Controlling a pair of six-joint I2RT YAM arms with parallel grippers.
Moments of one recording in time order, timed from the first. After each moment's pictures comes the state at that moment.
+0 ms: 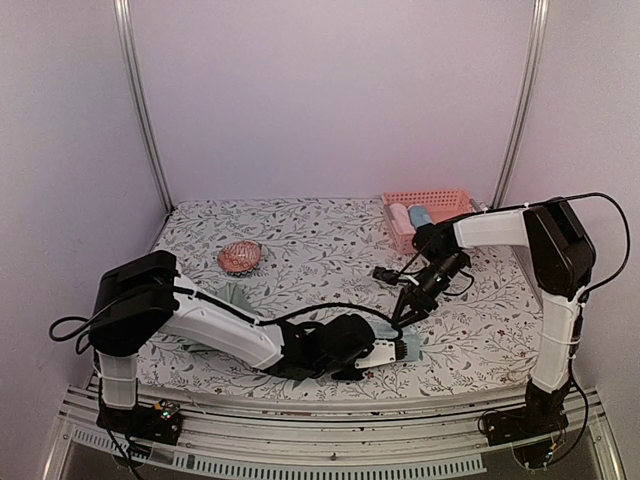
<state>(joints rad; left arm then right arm) -1.30 2.04 1.16 0.12 -0.38 0.53 0.48 2.01 1.34 -1.00 -0.84 -0.80</state>
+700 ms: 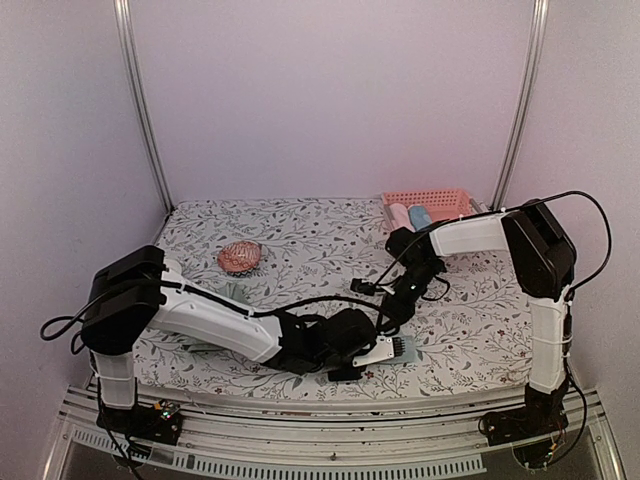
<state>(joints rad) -1.30 2.00 1.20 -0.07 -0.32 0.41 0.59 2.11 1.41 -0.86 -0.62 -0.62</state>
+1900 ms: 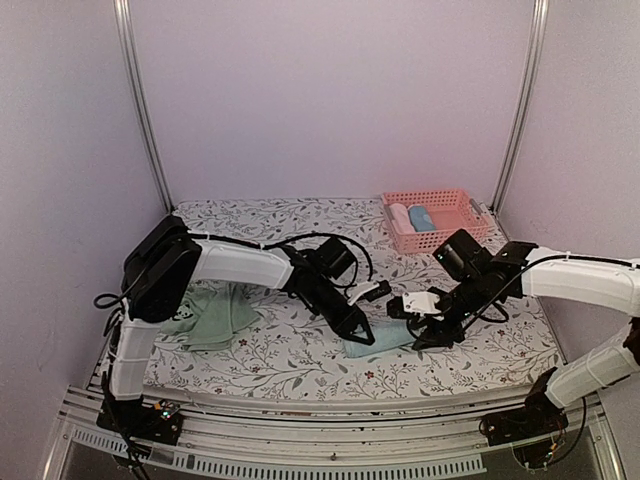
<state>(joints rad) -0.94 2.22 1.56 -0.41 0.66 -0.01 0.71 1.33 0.88 -0.71 -0.37 -0.77</state>
